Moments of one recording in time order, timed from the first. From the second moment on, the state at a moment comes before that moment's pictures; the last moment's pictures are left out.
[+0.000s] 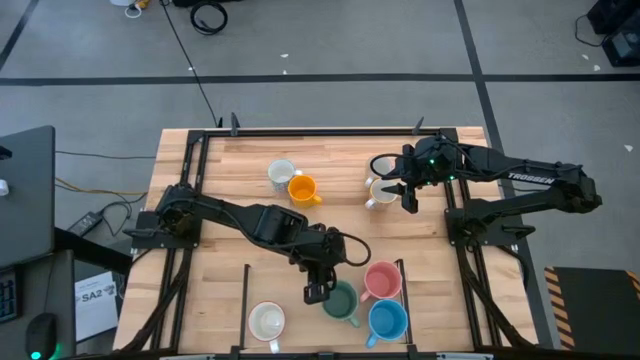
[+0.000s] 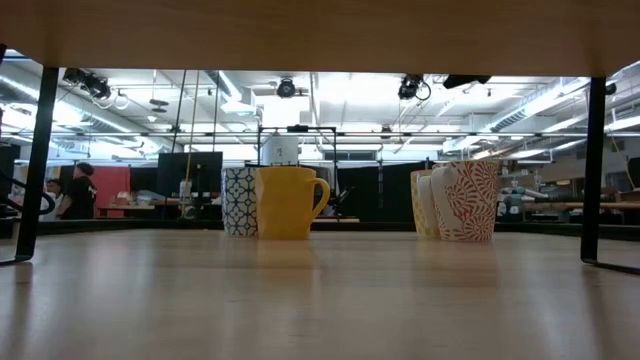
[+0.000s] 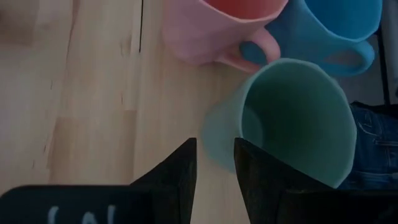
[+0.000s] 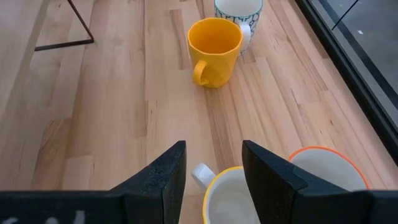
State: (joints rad) left arm -0.33 1.98 2.11 -1.05 0.06 -0.46; right arm -0.24 0.93 0.88 -0.63 -0.11 -0.04
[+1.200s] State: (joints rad) left arm -0.33 1.96 2.11 -1.18 -0.01 -0.52; right arm -0.24 0.93 0.88 -0.63 -0.11 -0.05
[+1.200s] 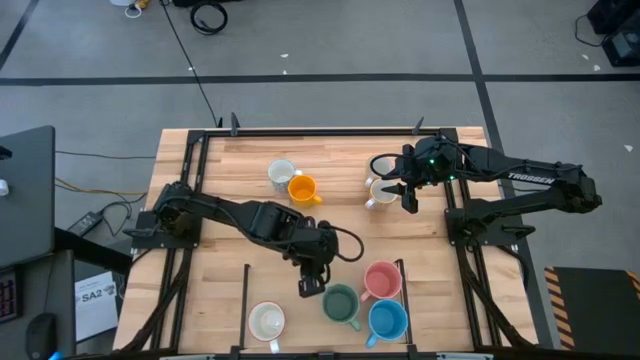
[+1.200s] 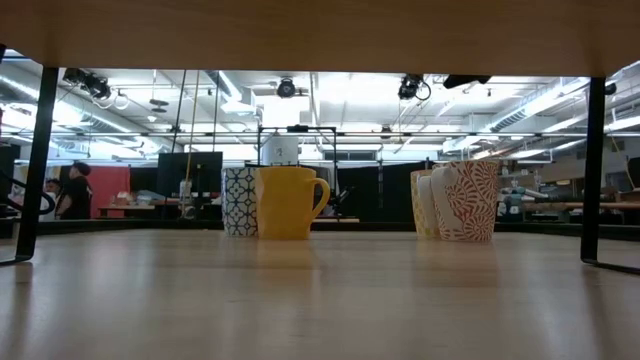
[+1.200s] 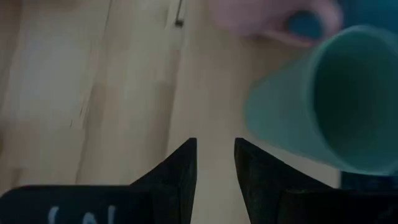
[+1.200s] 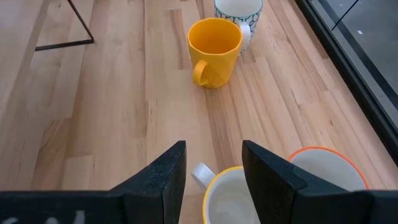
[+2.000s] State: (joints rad) left arm -0.38 2.00 2.10 -0.99 0.05 -0.59; right arm -0.24 0.93 0.88 -0.63 -0.11 -0.05
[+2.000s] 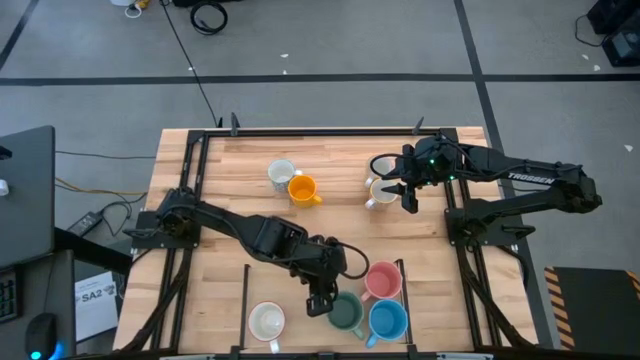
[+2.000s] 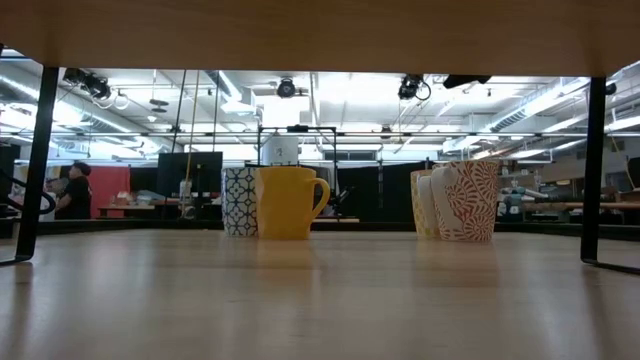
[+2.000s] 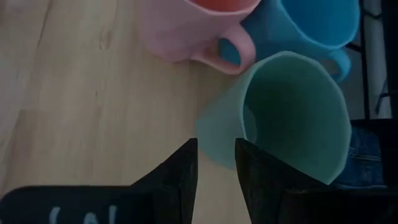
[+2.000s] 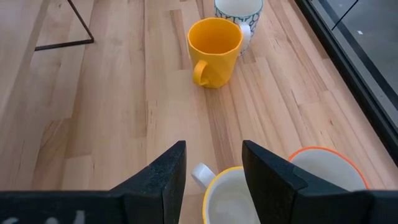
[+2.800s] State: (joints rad) left arm -0.37 1.99 2.10 -1.06 0.10 -0.56; right arm -0.24 0.93 0.88 -0.63 -0.11 -0.05
